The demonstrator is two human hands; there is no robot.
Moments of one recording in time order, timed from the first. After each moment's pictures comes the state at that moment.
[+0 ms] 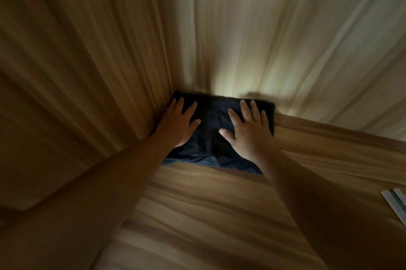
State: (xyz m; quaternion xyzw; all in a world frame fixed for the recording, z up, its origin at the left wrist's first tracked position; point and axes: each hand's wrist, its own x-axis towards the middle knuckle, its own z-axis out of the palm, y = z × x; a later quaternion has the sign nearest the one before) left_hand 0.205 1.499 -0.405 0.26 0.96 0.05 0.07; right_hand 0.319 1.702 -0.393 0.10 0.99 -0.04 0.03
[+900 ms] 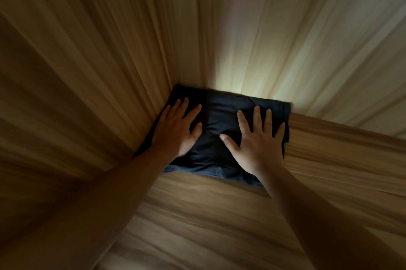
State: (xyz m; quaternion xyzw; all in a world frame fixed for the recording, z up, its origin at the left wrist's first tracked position) left_hand 0.194 1.499 -0.445 0.27 0.96 0.05 0.03; right_hand 0.312 1.699 -0.437 0.18 0.98 -0.05 0.03
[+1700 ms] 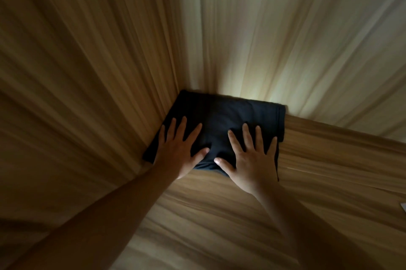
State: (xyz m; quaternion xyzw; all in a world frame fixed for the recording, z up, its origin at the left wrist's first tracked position) left_hand 0.264 1.469 -0.437 0.23 0.97 -0.01 0.04; right_hand 0.362 1.673 -0.435 0.10 0.99 -0.03 0.03
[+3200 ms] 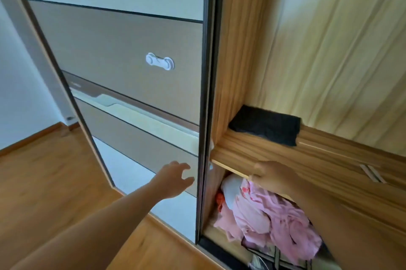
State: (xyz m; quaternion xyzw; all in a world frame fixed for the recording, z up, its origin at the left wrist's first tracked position) left_hand 0.657 1.112 -0.268 0.11 0.96 0.21 0.13; right_hand 0.682 1.427 -0.237 0.02 0.98 -0.09 0.14
